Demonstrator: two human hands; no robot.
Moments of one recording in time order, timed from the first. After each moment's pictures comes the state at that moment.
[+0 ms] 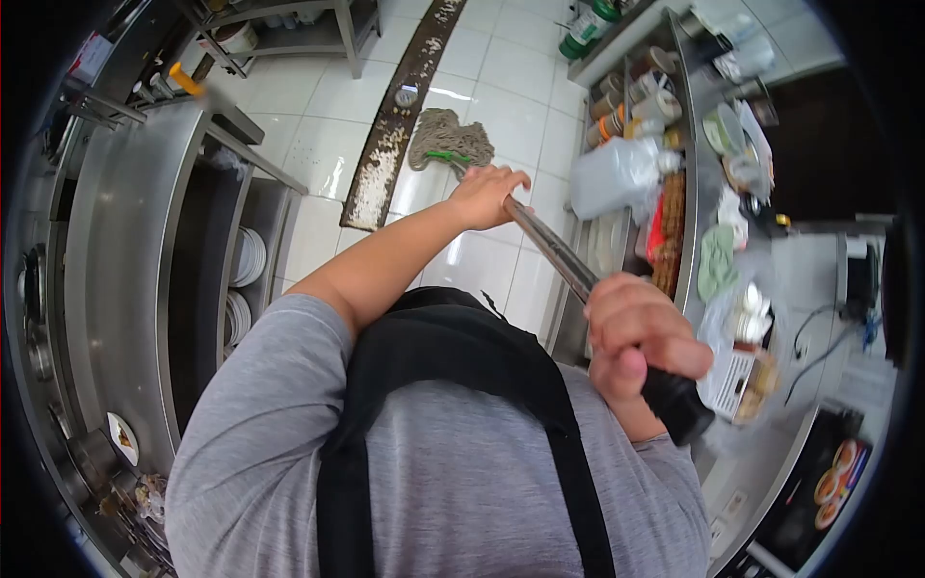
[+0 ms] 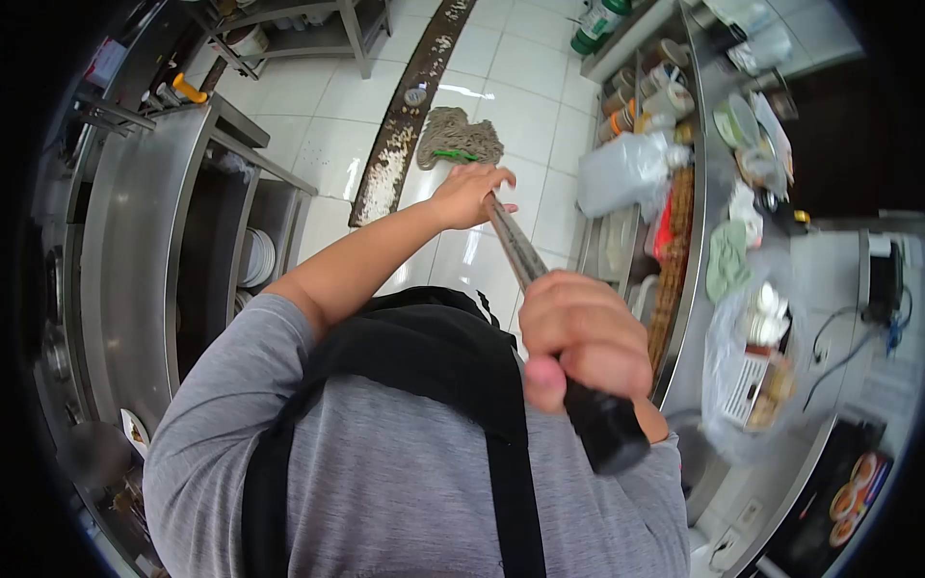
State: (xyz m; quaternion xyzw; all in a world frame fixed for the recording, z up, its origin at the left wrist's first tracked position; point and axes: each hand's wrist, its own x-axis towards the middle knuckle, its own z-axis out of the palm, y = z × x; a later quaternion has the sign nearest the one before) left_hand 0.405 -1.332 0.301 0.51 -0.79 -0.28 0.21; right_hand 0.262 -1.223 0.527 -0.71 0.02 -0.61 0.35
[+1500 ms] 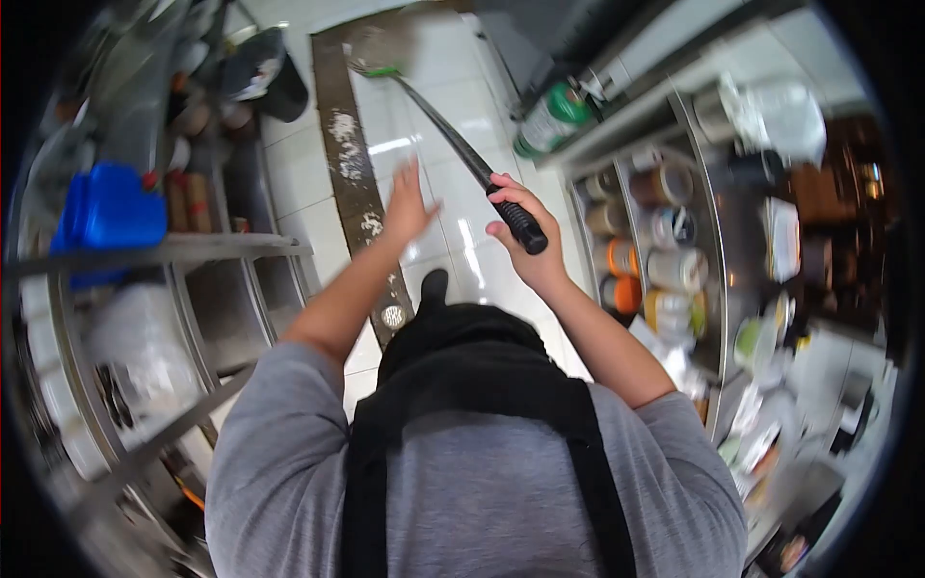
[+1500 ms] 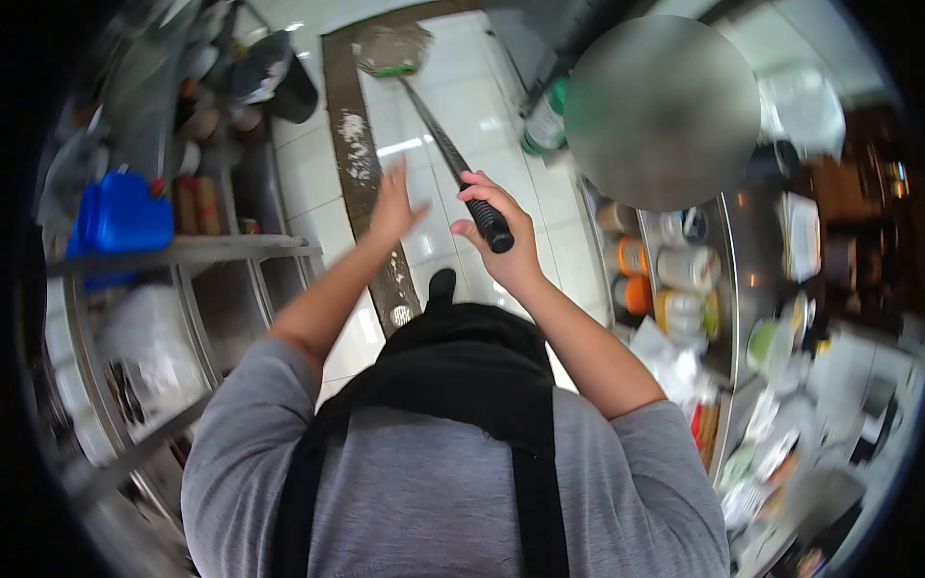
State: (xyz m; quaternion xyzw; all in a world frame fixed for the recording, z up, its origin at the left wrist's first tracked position) left_hand 0.543 -2.362 0.193 0.55 -0.78 -0.24 0.18; right_hand 0.359 -2.257 0.341 -0.58 0.54 -0.52 0.33
